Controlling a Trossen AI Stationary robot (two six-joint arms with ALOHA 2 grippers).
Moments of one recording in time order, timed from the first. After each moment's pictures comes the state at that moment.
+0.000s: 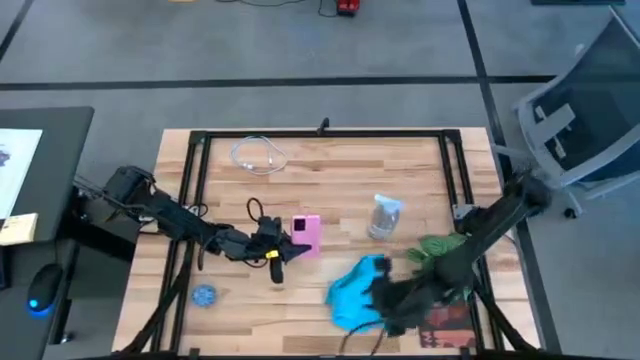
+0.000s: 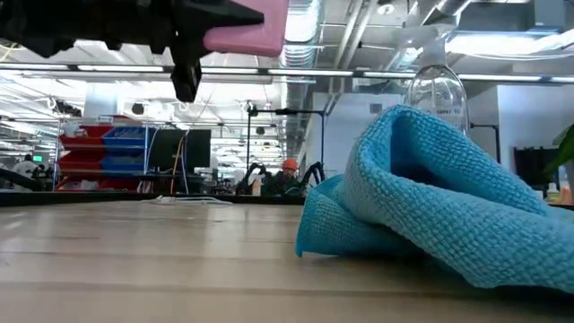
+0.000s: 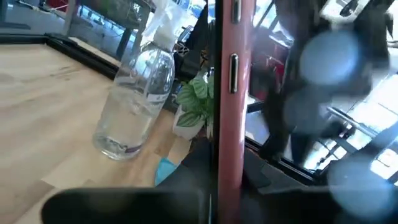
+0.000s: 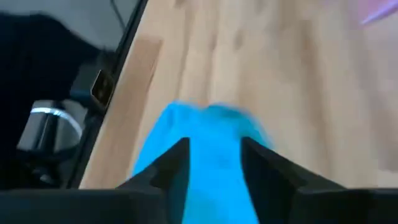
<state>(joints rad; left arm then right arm) -0.42 1.49 0.51 0.97 -0.52 -0.50 0.70 1.67 1.13 -0.34 0.41 0.43</state>
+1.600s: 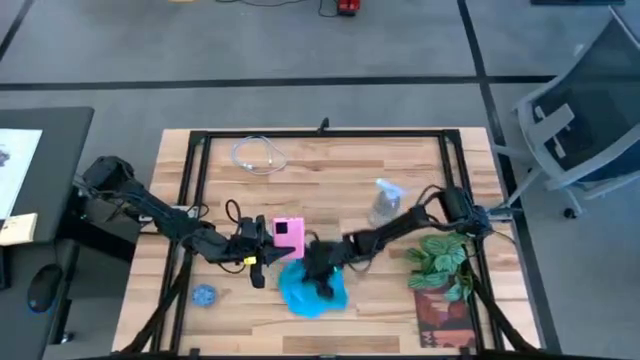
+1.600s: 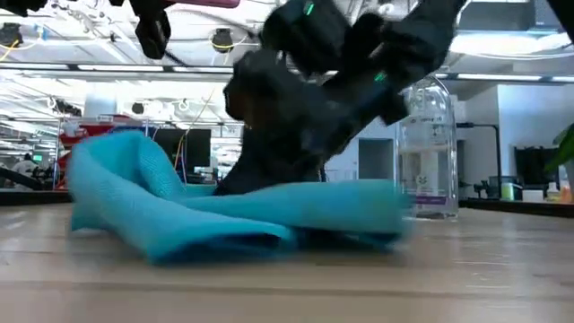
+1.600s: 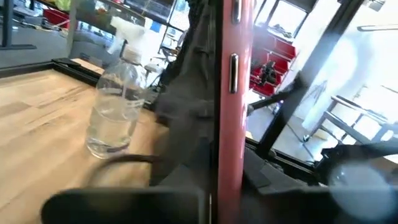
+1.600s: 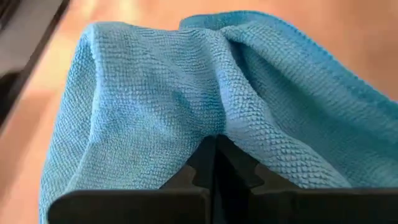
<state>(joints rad) -0.54 1.24 0.51 0.71 -0.65 -0.45 0.27 2.21 1.23 0.22 -0.14 0.30</state>
